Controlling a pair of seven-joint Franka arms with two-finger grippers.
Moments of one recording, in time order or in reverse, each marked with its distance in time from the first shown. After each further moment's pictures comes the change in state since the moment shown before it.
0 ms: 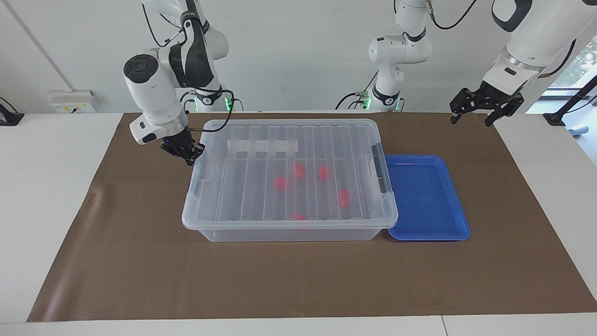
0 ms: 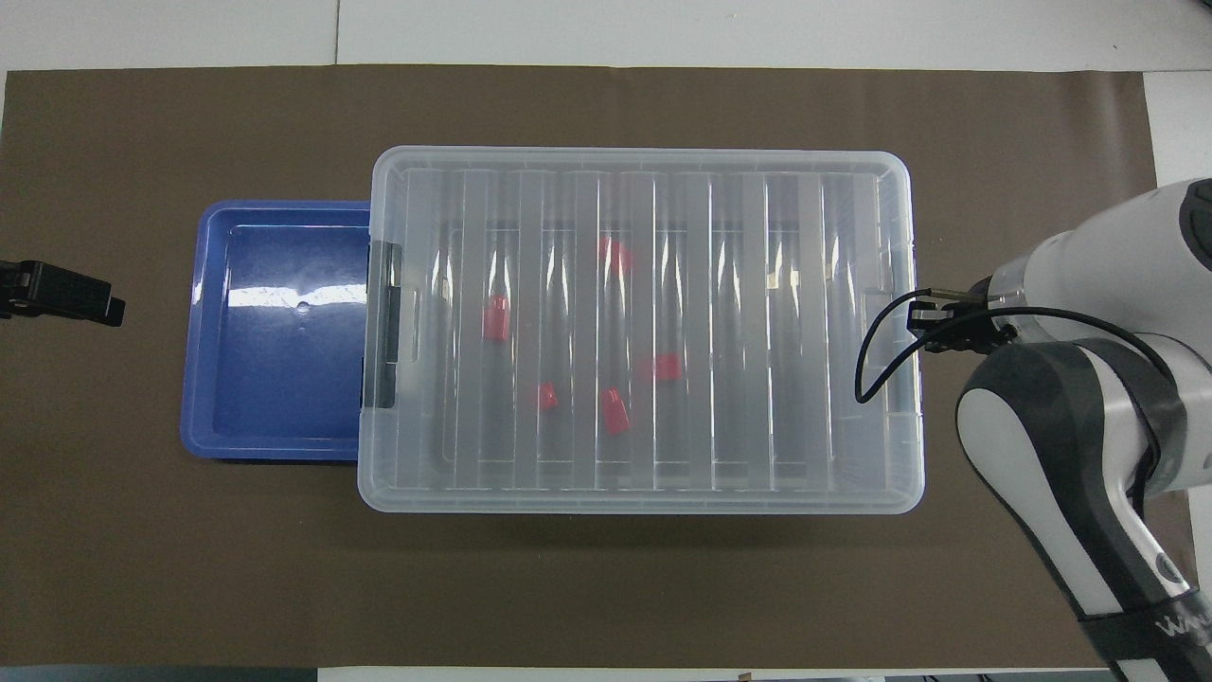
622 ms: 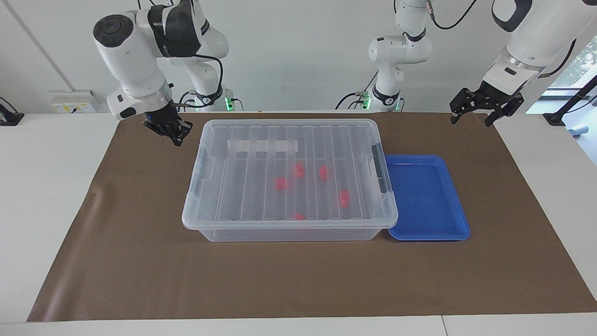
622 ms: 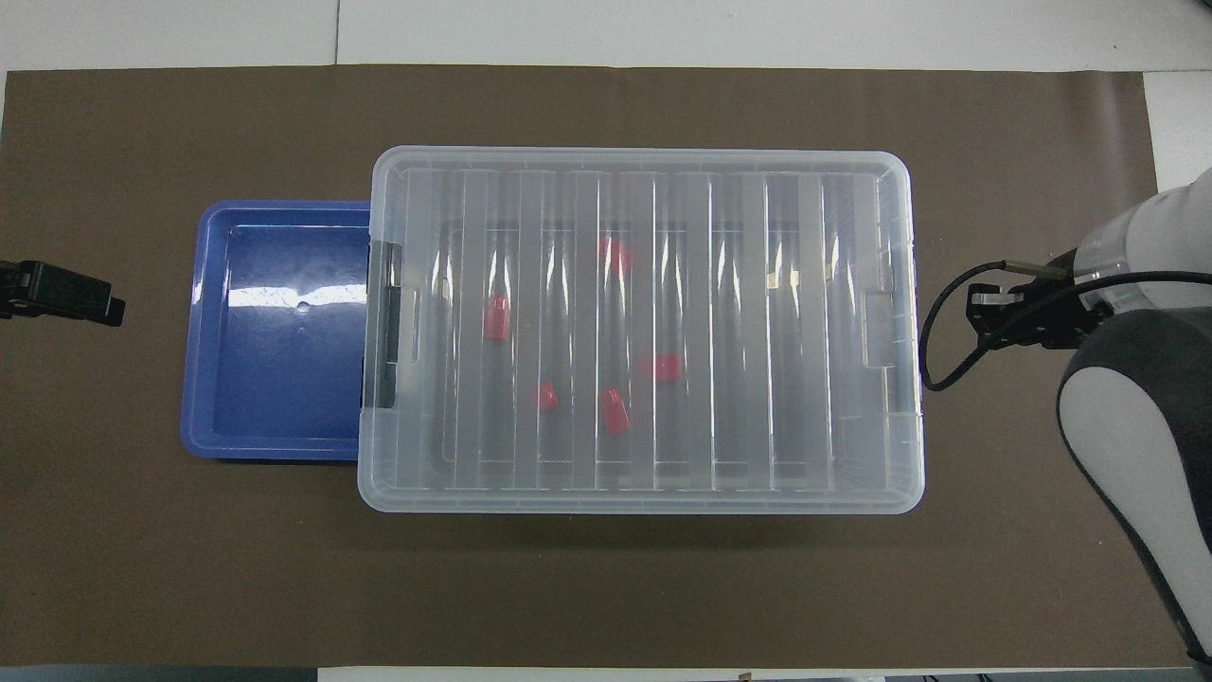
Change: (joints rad) left arm 0.000 0.000 0.000 0.000 0.000 0.000 0.000; right arm -0.027 -0.028 -0.012 0.303 0.000 -0.388 -0.037
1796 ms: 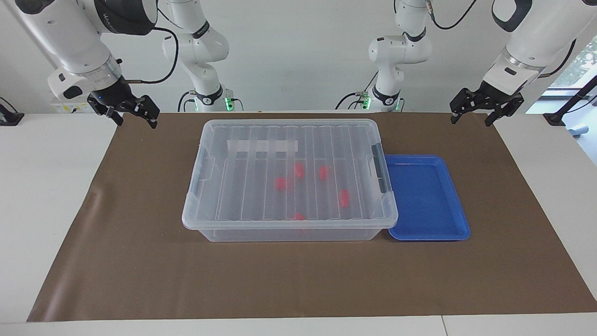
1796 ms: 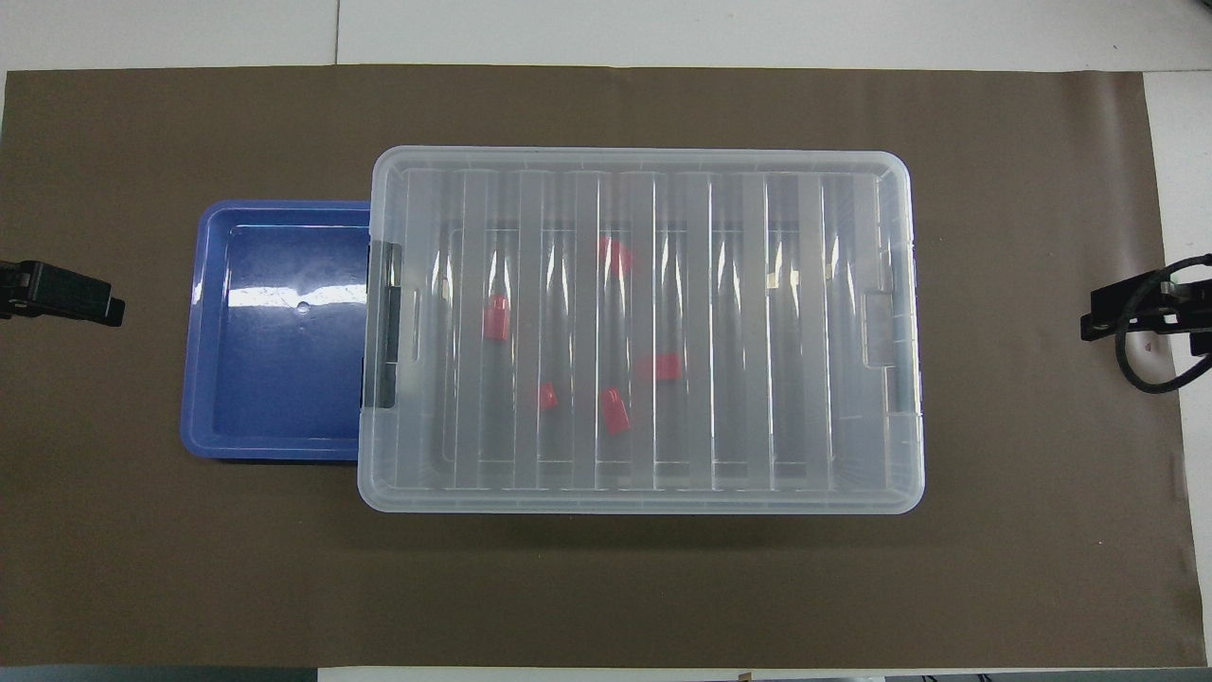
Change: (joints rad) left arm 0.000 0.000 0.000 0.000 0.000 0.000 0.000; right arm -0.141 0.026 0.008 0.050 0.000 0.001 -0.236
